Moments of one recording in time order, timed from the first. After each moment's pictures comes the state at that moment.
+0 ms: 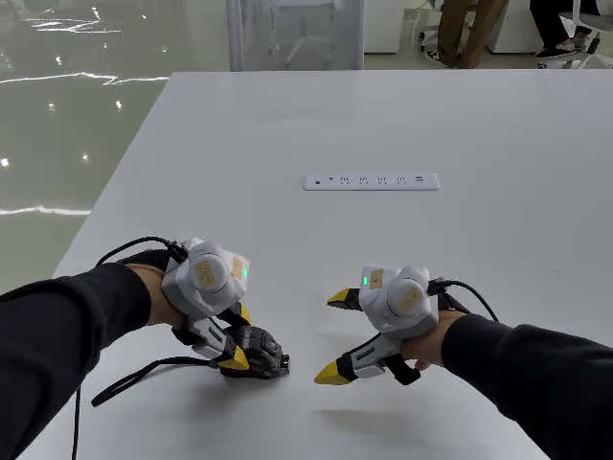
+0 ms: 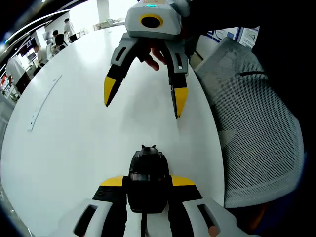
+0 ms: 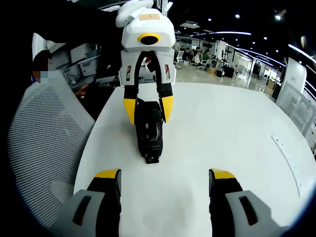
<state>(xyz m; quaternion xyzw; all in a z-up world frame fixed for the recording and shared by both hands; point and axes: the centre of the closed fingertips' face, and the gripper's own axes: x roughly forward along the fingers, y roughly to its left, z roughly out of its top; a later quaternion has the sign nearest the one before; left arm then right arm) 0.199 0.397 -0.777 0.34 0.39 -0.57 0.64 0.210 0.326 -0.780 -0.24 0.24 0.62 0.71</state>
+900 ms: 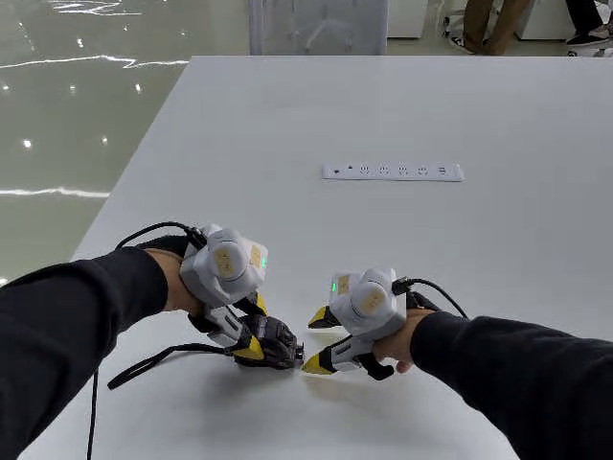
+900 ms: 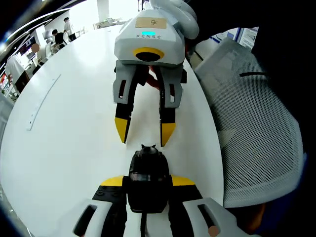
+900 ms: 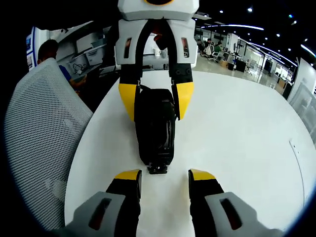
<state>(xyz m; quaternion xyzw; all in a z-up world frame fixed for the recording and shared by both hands) 0.199 0.396 -0.778 0.34 0.40 -0.57 0.63 0.201 0.362 -0.817 -0.27 0.27 0.64 0.66</state>
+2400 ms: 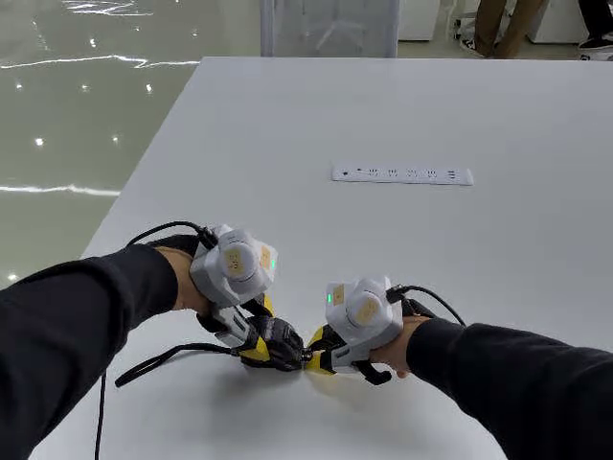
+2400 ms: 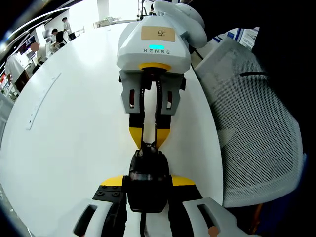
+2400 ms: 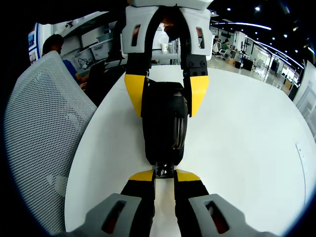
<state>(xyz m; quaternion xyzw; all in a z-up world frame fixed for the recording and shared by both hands) 0.200 0.397 -0.779 0.34 0.40 -0.57 0.63 0.193 0.364 -0.826 -0.29 0.28 0.65 0.64</state>
